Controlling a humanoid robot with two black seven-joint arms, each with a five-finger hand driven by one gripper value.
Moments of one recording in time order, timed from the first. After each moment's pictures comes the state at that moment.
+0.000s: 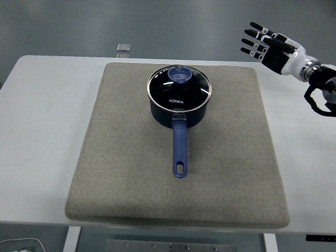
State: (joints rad) left arm 0.02 0.00 -0.14 -0.09 0.08 -0.09 0.09; right arm 1.12 -0.37 0.26 0.63 0.38 0.32 0.00
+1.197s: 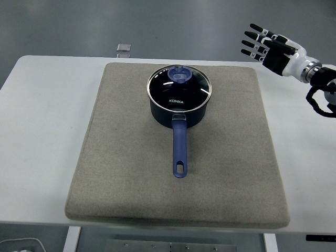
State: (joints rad) left arm 0.02 0.00 -0.14 -0.09 0.08 -0.09 0.09; right arm 1.11 -0.38 0.25 0.63 0.35 0.35 0.01
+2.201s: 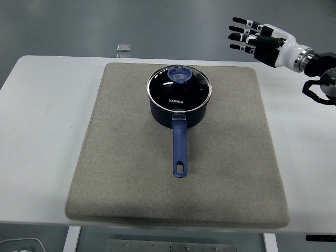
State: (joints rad) left arm 0.02 0.00 -0.14 -0.09 0.08 -0.09 0.09; right arm 1.18 -0.40 0.26 0.74 0.04 0.35 0.01
